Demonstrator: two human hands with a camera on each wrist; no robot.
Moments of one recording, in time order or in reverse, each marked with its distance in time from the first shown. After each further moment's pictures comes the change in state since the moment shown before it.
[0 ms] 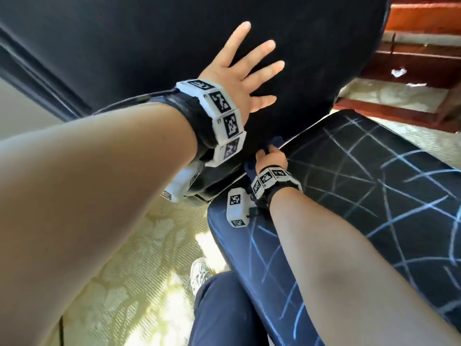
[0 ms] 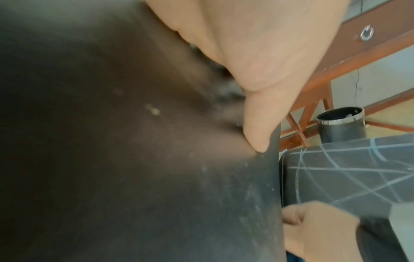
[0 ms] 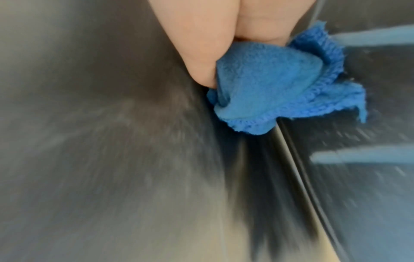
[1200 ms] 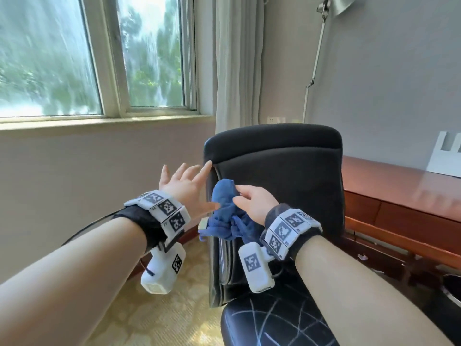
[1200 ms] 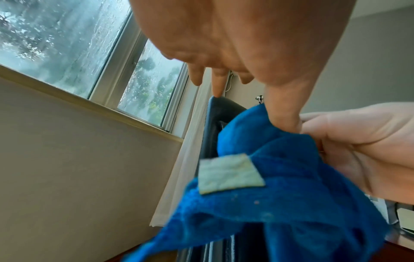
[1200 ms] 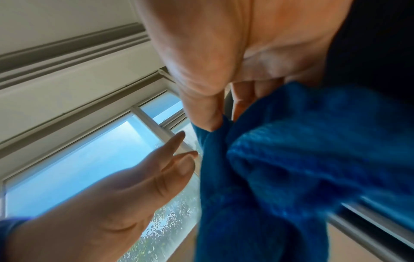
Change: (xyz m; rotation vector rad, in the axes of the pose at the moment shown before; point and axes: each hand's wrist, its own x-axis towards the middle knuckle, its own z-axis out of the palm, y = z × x) left_hand -0.307 -0.086 0.035 -1.063 0.226 -0.797; right_hand -0.304 -0.200 -0.060 -0.342 -0.327 -0.962
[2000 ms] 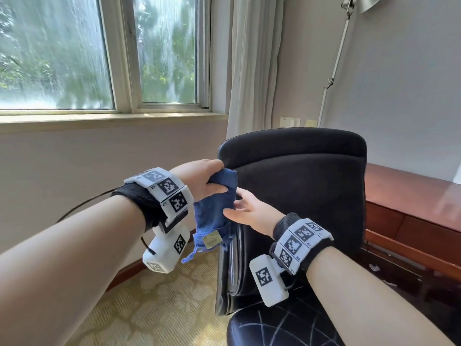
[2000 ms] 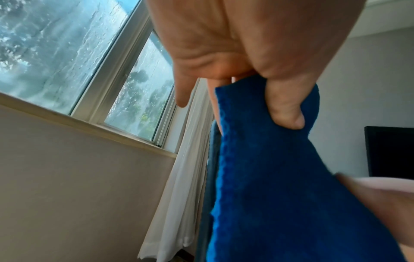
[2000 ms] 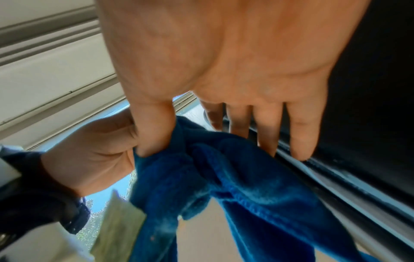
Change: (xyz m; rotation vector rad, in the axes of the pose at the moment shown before) left_hand 0.039 -0.026 -0.026 -0.177 0.049 0.246; right_hand 0.033 0.003 0.020 0.202 -0.254 -0.030
